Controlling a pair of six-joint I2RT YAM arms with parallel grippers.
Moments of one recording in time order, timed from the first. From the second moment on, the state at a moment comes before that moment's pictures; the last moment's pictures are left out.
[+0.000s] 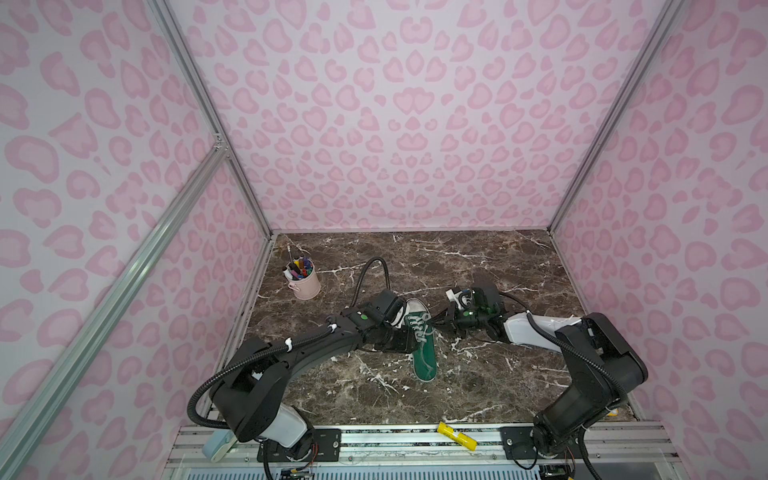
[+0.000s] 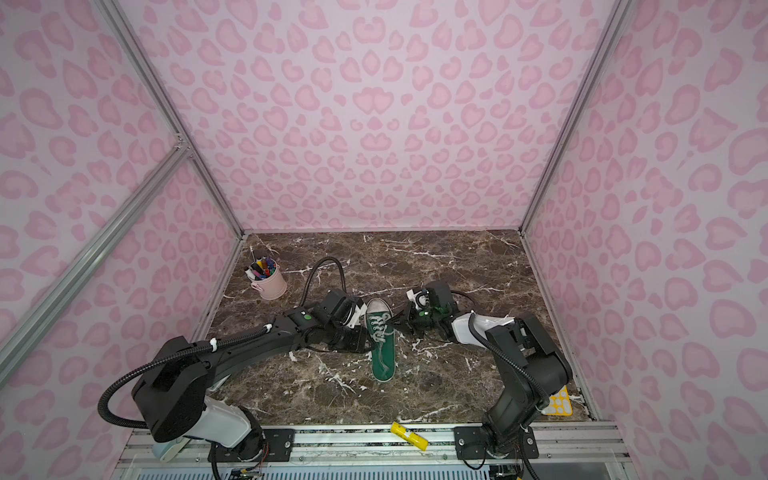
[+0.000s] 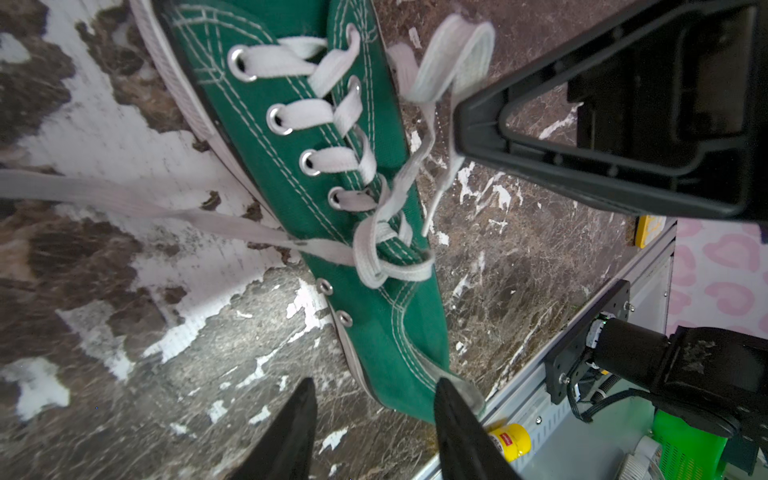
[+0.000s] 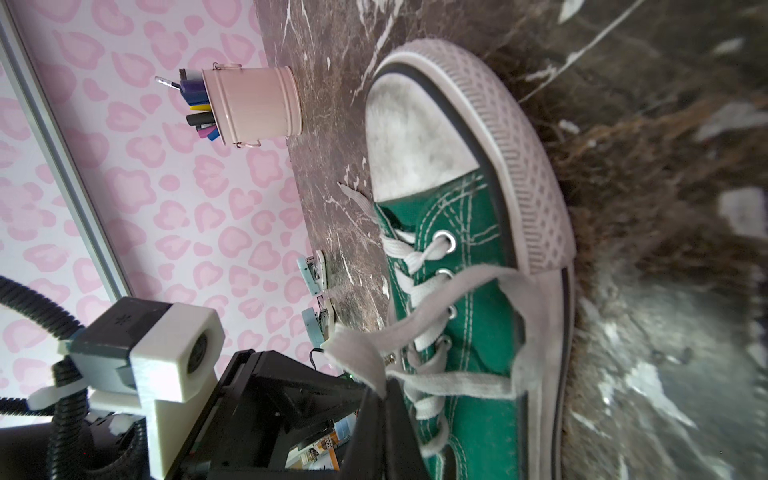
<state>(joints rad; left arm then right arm) -0.76 1.51 0.93 -0.48 0.34 -0.61 0.41 1.66 0.71 0.21 -0.82 1.06</state>
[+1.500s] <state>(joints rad) -0.77 1.59 0.98 -0.47 0.37 -0.61 0.44 1.67 0.73 0.03 -0.87 0.94</state>
